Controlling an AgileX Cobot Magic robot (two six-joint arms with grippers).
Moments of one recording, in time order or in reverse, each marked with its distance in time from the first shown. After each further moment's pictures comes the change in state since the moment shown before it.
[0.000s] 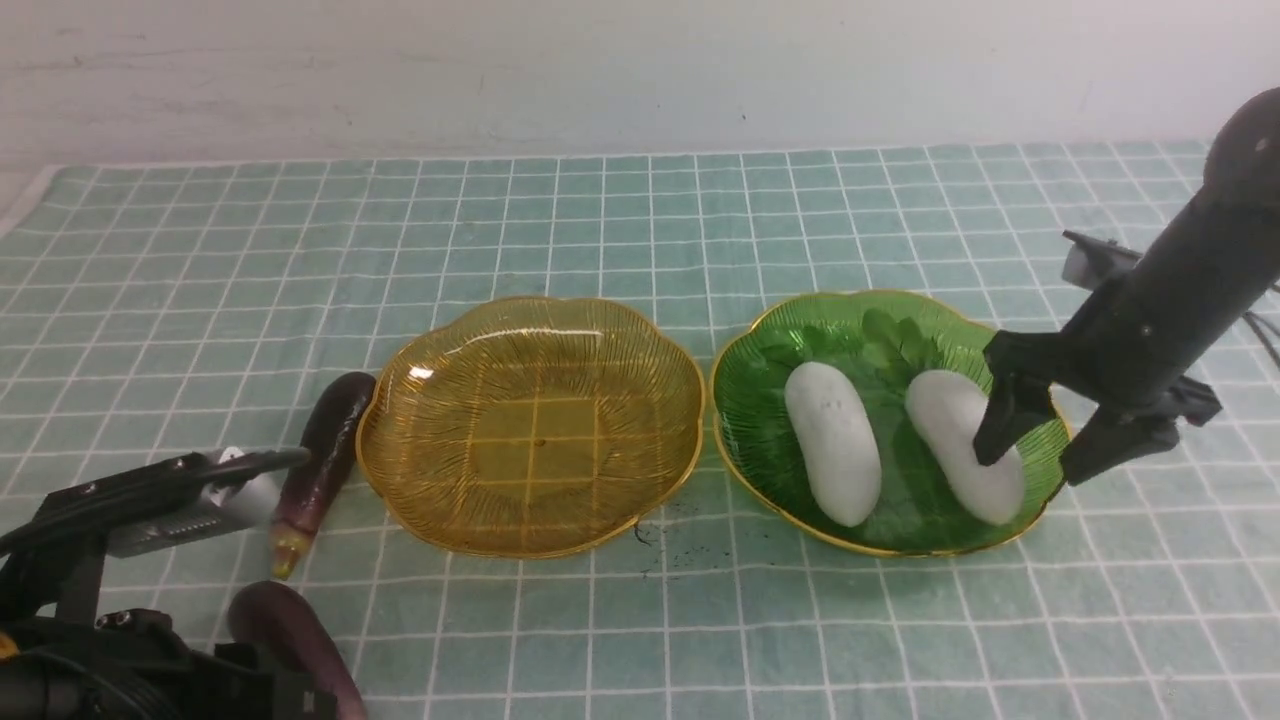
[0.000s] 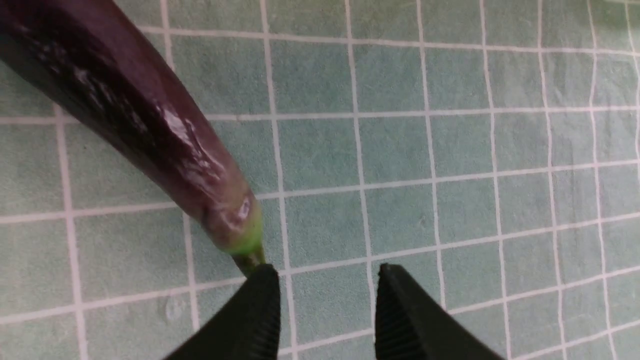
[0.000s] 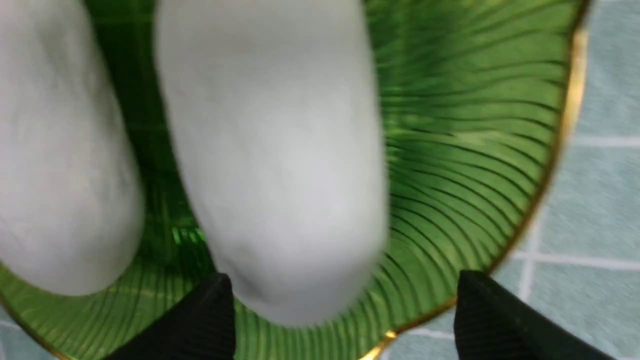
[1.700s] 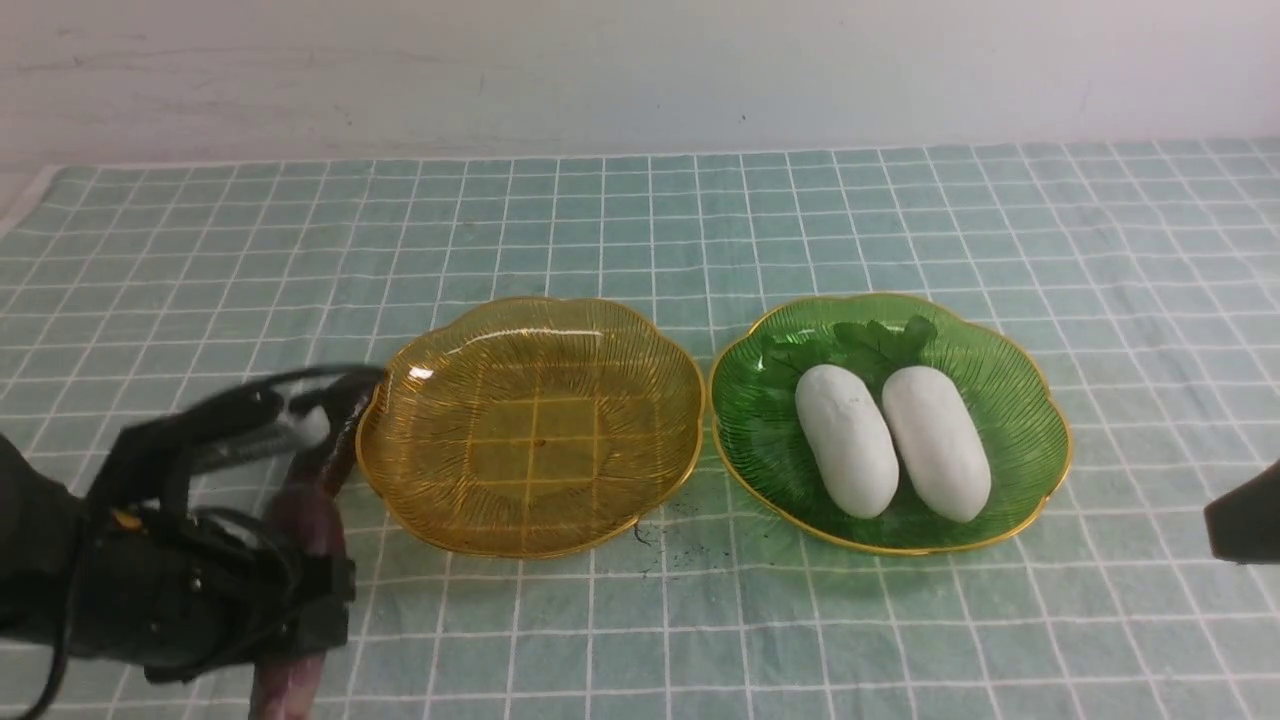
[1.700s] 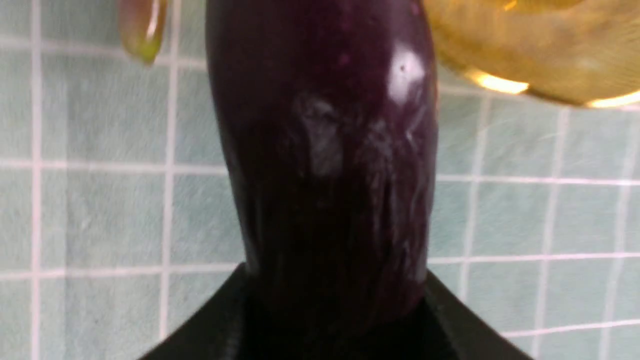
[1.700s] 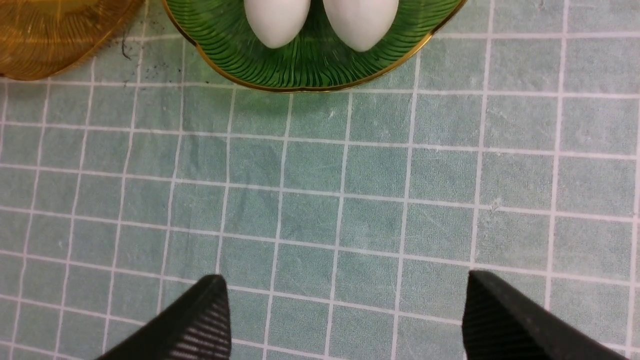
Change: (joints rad) right arm 0.000 -0.992 0.497 -0.024 0.043 -0.024; left arm 0.000 0.331 -0.196 0.128 -0.119 -0.087
